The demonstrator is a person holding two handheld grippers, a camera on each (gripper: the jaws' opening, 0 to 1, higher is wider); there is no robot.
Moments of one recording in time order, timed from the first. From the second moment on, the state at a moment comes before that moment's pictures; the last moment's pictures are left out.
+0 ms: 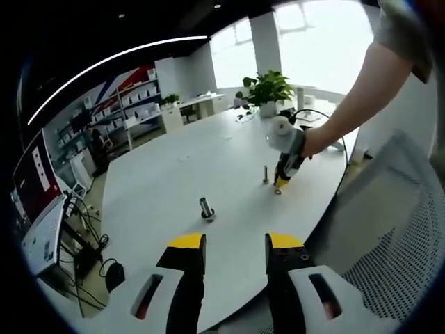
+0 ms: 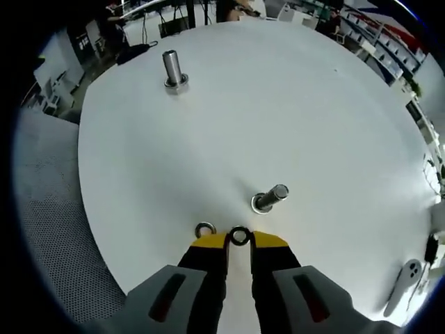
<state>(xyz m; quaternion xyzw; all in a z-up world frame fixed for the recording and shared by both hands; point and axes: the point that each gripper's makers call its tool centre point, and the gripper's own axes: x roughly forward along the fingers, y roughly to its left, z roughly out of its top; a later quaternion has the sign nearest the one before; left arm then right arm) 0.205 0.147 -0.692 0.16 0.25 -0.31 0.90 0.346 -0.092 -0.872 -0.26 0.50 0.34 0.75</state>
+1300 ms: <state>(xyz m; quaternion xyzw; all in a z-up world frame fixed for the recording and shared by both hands) 0.205 0.146 -0.690 0.15 0.25 -0.32 0.90 0.370 -0.093 -0.817 -0.29 0.41 0.34 0.80</state>
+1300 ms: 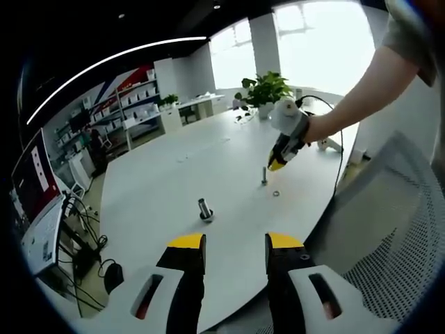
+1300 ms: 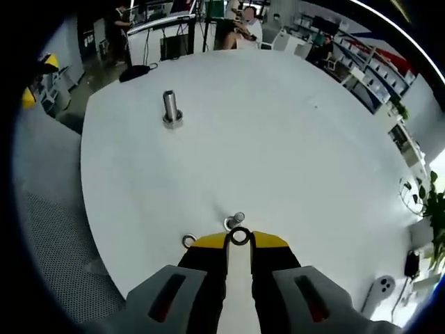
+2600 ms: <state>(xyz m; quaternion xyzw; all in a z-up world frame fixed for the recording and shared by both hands) 0.204 0.145 -0.690 0.15 0.25 -0.32 0.90 0.371 -0.076 -0.810 -0.31 0.40 0.35 0.79</state>
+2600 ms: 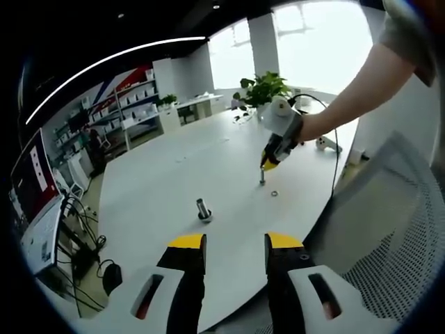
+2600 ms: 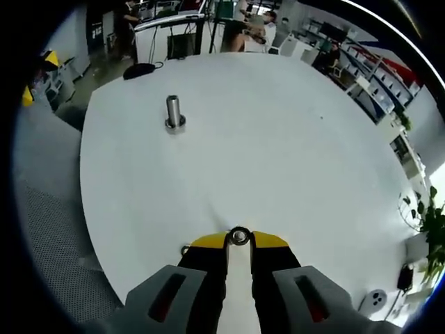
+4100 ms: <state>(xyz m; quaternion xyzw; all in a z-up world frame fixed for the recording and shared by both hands) 0.201 0.139 -0.692 0.15 0.26 -0.33 0.89 0.375 -0.074 -0.833 -0.30 0.46 0.35 0.75</state>
